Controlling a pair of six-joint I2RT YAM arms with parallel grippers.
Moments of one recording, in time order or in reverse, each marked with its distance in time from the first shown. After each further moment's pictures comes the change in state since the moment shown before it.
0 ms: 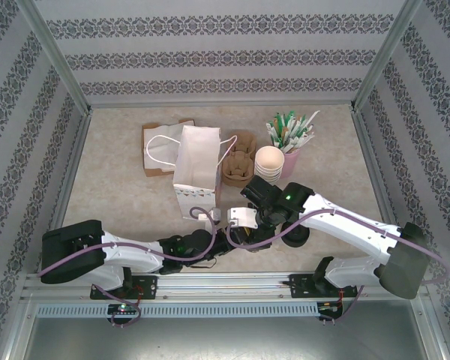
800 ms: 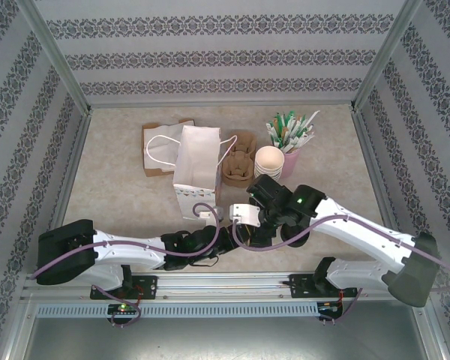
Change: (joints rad) left arm 0.002 -0.032 0.115 -0.326 -0.021 0.009; right arm -0.003 -0.097 -0.008 0.043 -0.013 0.041
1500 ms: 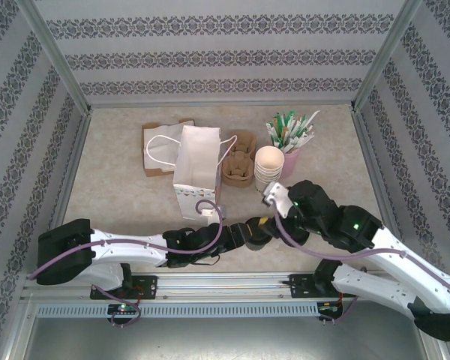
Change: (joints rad) left arm 0.000 0.001 0.076 -0.143 -0.006 0.043; right arm -0.019 -0.394 -0.051 0.033 0.269 0.523
